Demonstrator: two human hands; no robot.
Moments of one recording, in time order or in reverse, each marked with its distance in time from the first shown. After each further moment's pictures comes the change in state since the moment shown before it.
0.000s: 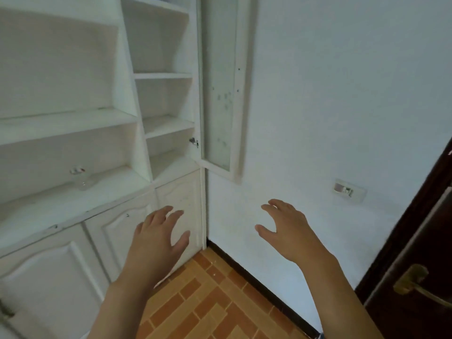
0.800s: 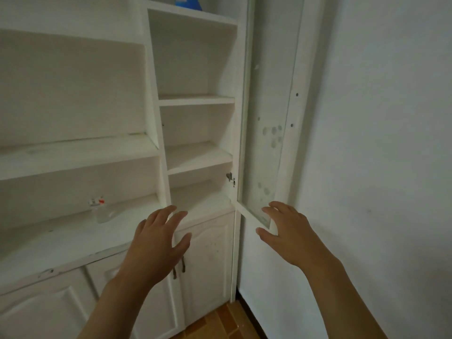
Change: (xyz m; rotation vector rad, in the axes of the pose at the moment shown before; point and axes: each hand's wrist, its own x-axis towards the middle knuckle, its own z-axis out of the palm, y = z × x) left_hand 0.298 -0.043 0.052 0.174 0.108 -0.194; right_hand 0.391 0.029 0.019 0.105 -0.013 -0.328
